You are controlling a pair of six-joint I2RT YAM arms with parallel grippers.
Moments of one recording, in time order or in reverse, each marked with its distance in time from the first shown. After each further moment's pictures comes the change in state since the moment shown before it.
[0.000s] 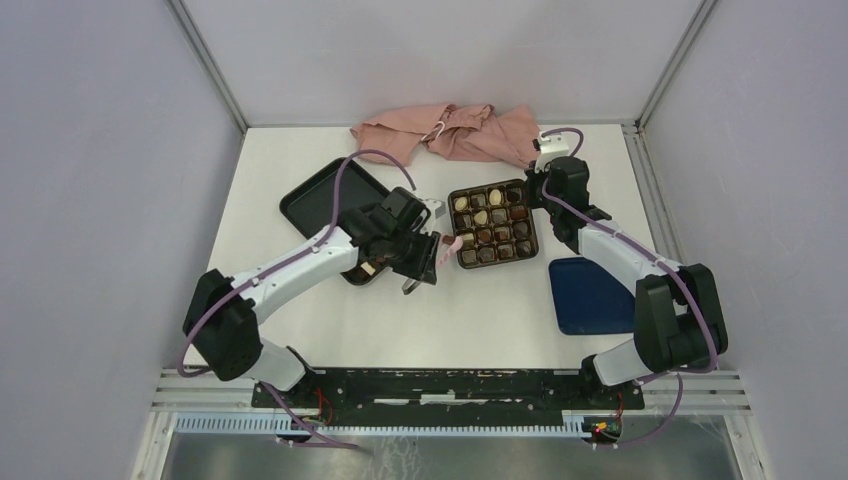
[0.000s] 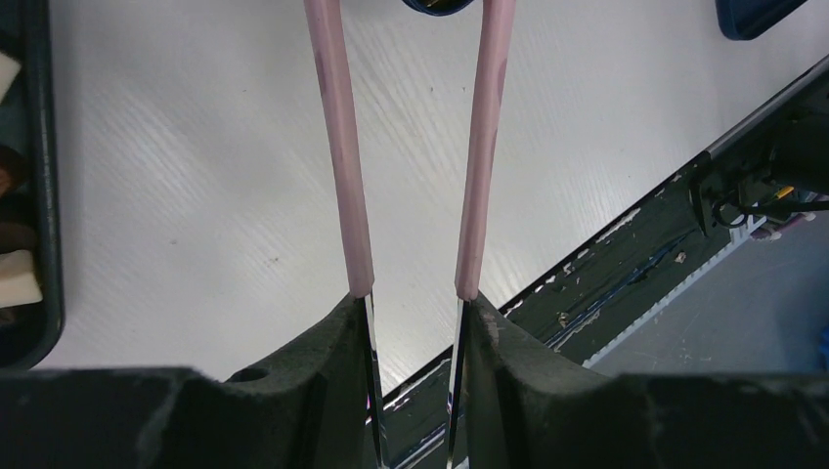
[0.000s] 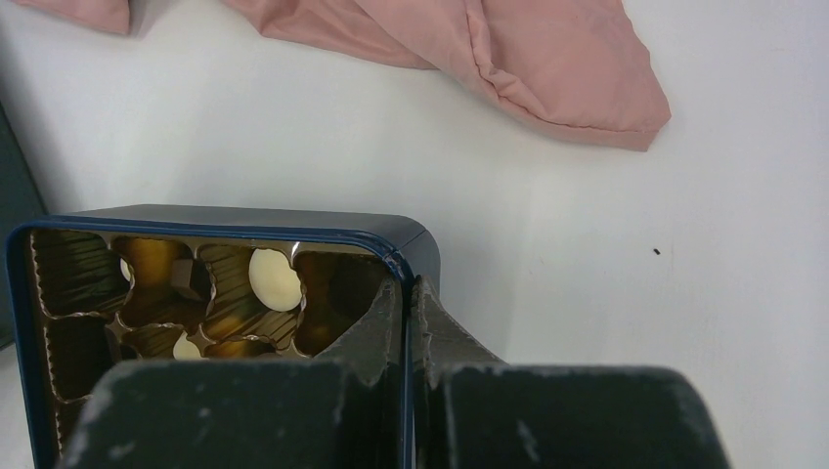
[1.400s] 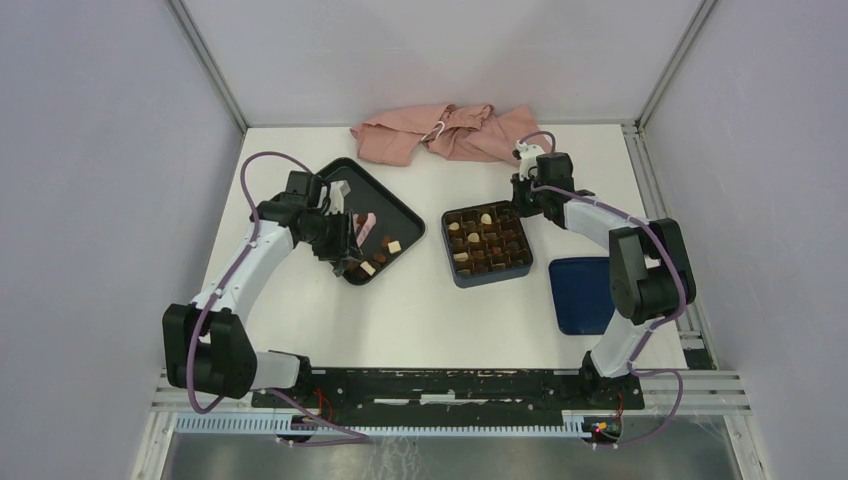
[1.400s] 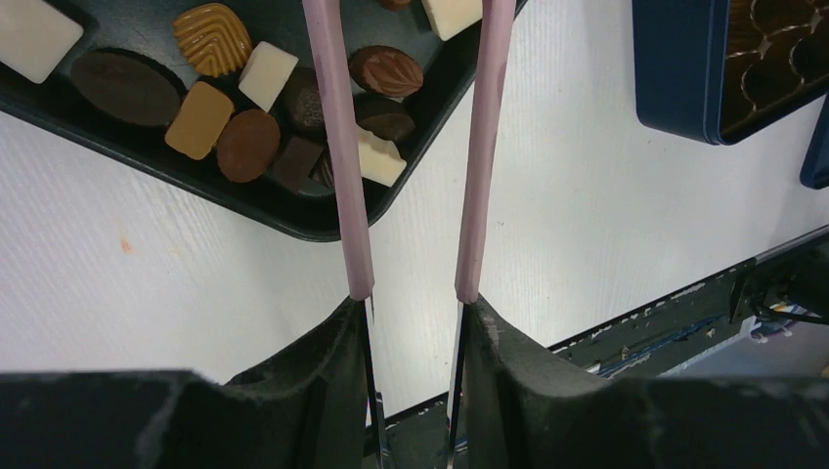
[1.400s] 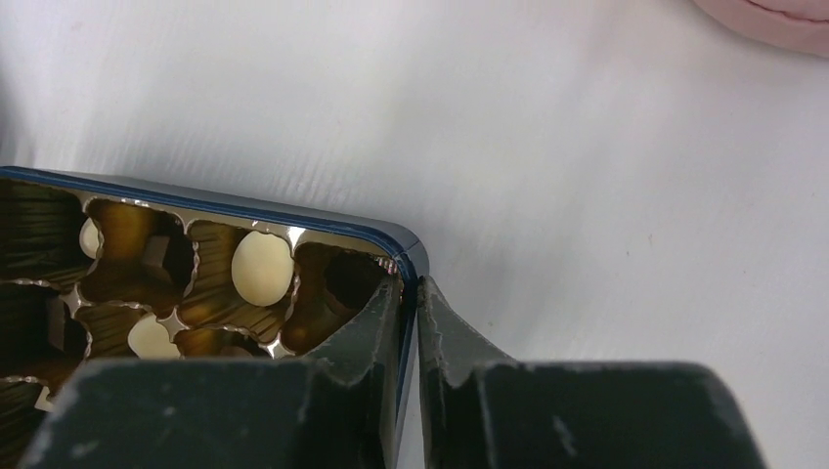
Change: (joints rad) left arm 0.573 -0.111 -0.108 -0.127 0.111 0.187; right arm -0.045 0.287 0.174 -0.216 -0.201 -0.094
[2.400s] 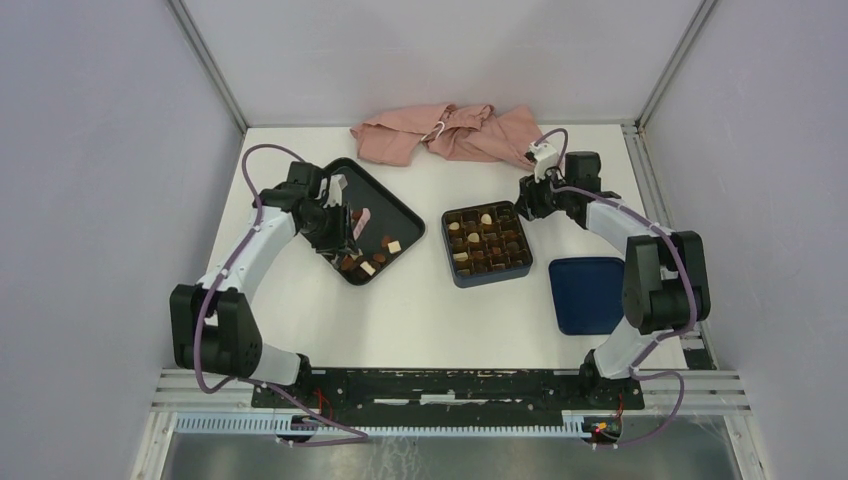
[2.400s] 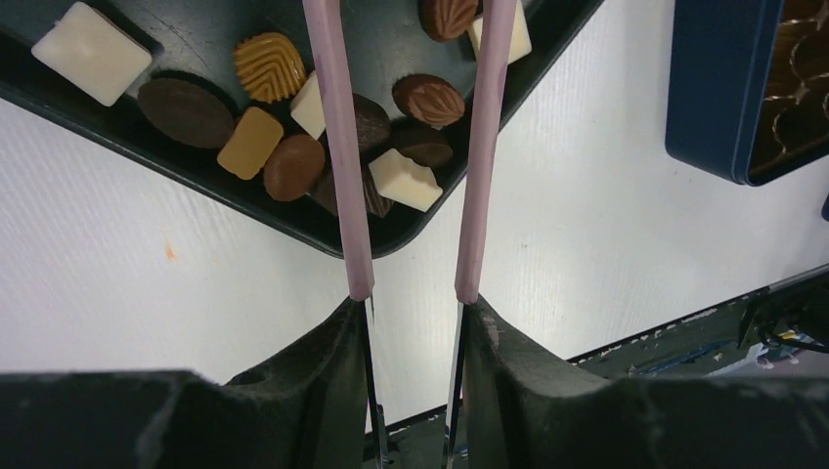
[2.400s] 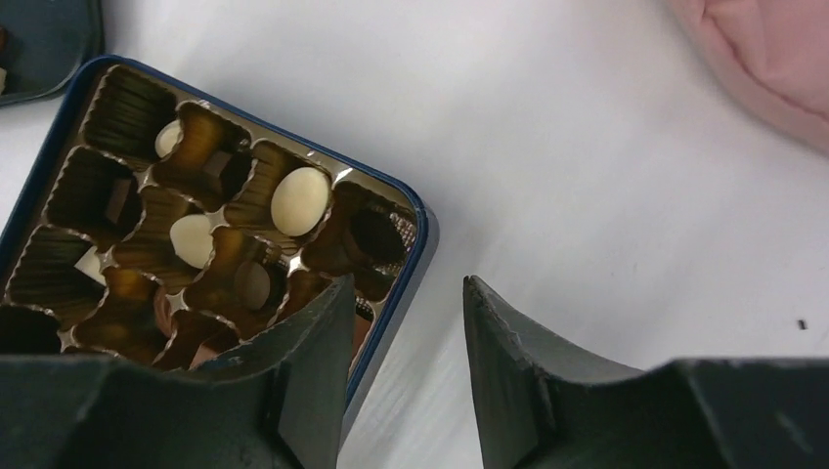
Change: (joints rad) left arm 0.018 0.117 0.091 -0.033 -0.062 0.002; right arm -0.125 -0.114 -0.057 -0.025 -0.346 -0.247
